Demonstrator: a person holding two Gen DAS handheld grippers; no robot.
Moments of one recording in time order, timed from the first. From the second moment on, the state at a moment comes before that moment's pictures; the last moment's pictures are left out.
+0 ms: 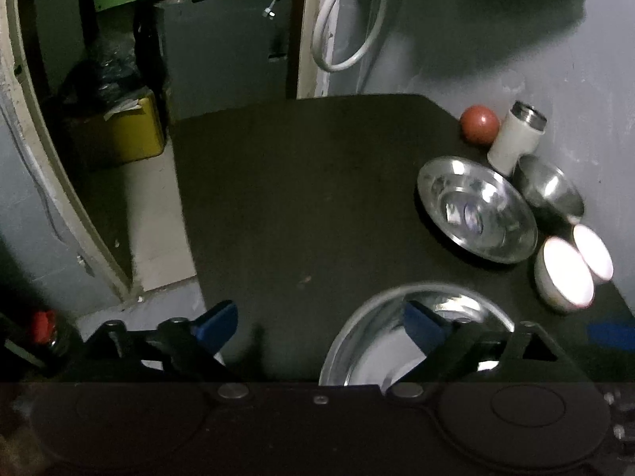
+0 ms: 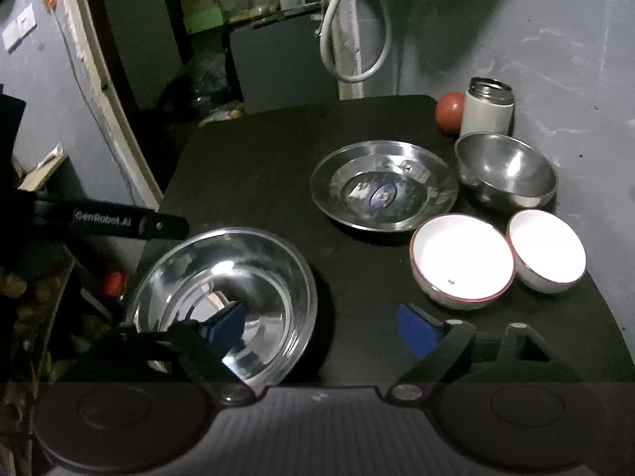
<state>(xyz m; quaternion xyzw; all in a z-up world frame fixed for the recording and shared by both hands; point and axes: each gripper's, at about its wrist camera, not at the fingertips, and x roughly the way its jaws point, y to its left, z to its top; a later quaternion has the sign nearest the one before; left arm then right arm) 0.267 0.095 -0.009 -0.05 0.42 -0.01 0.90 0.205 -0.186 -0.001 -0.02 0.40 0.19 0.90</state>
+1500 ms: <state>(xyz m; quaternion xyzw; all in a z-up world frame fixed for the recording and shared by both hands) 0.433 0.033 -0.055 -0.05 0.45 -0.07 0.89 0.351 -0.226 -0.019 0.06 0.41 0.11 0.91</state>
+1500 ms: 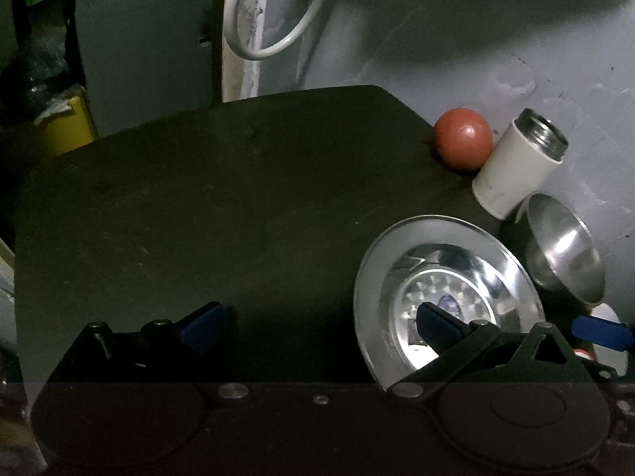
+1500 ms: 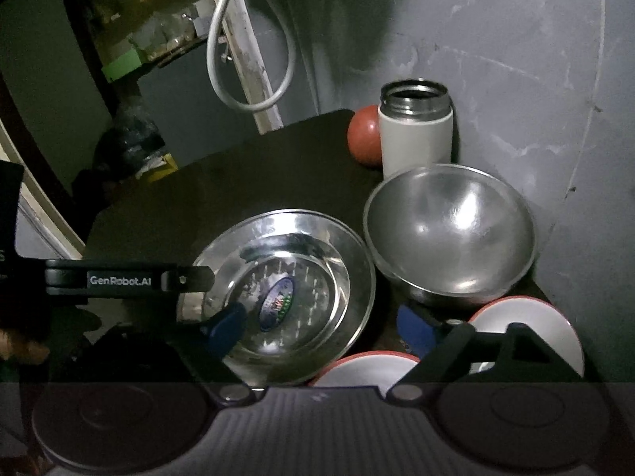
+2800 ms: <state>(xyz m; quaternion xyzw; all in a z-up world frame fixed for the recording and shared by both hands) 0.443 0.025 -0.056 -0.07 0.47 -0.09 0.88 0.378 -0.225 -0.042 0.07 0.43 0.08 0.90</state>
